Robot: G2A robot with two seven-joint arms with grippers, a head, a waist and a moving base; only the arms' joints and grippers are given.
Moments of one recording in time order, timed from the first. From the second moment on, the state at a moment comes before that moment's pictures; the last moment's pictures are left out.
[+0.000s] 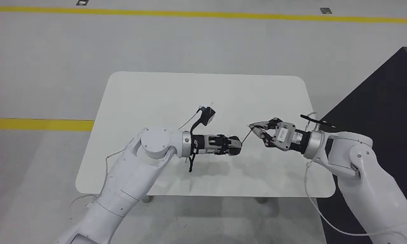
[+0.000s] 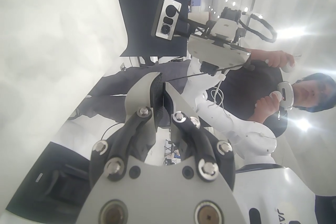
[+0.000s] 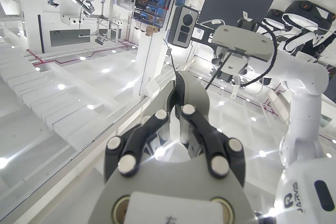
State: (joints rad) left arm 0.79 -1.32 -0.89 -1.34 -0.30 0.04 -1.02; right arm -1.24 -0.91 1.43 -1.85 2.01 0.85 -0.17
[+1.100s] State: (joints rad) left arm 0.94 -1.28 -1.27 -1.44 -0.59 -0.31 -0.89; right arm -1.27 -0.92 1.46 -1.86 1.97 0.77 -0.15
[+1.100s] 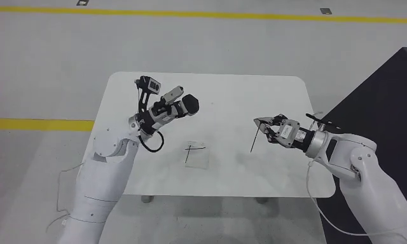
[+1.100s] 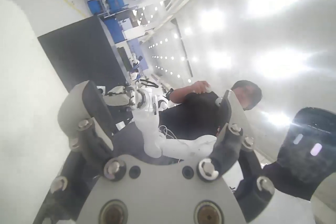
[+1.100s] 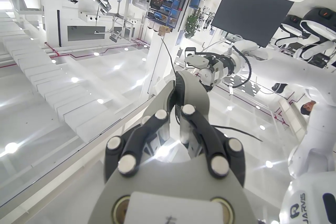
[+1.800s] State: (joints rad) left arm 1.02 -1.29 -1.31 -1.53 -0.59 -0.52 -0.63; right arm -1.20 -0.93 1.36 -1.86 1.92 0.71 -0.31
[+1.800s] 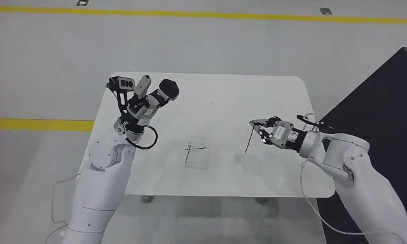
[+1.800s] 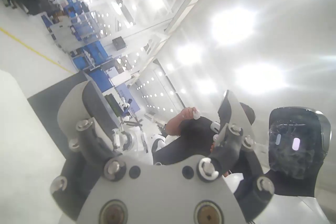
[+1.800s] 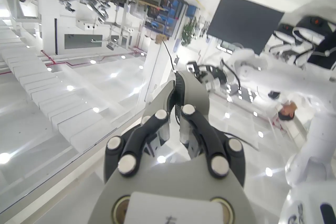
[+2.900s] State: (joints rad) left arm 1.03 -1.29 -1.31 -1.53 -0.59 -0.52 -0.62; right arm -0.54 -1.16 0.59 -1.53 1.47 0.82 -0.50
